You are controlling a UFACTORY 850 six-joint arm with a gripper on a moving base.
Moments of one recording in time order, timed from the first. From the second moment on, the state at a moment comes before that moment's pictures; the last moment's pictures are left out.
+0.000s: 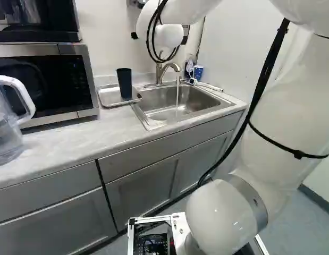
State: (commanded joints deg) arm 15.9 -0.6 -64.4 12.3 26.5 -13.6
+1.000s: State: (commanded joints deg) arm 11.6 -12.2 -76.7 12.3 22.5 -13.6
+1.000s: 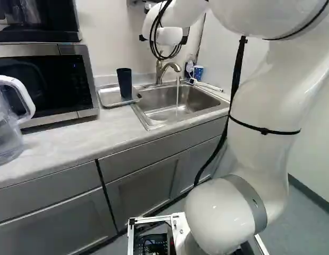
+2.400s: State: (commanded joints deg) arm 11.9 -22.7 -88.7 13.3 11.1 -13.6
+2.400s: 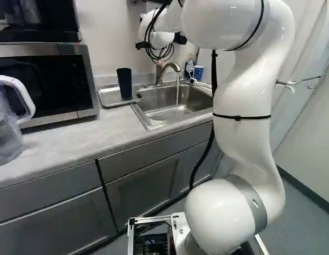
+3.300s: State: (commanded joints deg) arm 12.2 -19.9 -85.3 13.3 5.9 -13.6
